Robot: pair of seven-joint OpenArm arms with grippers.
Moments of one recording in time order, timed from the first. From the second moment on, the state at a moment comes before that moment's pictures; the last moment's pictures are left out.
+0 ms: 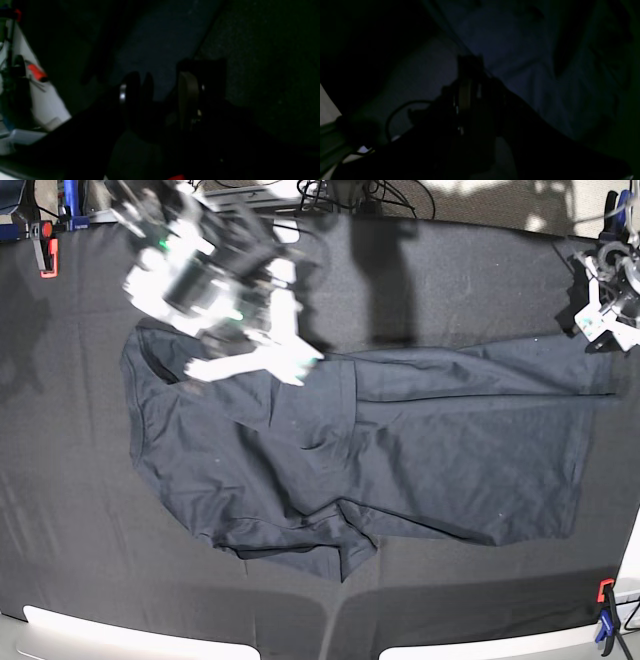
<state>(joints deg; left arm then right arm) 24.6 -33.0 -15.2 85.4 29.0 -33.5 -5.9 -13.0 16.7 -16.6 126.5 5.4 28.5 -66.8</state>
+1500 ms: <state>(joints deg) 20.3 -36.6 -9.0 74.1 28.8 -31.9 -9.1 -26.8 32.1 0.6 119.6 5.7 35.6 -44.9</state>
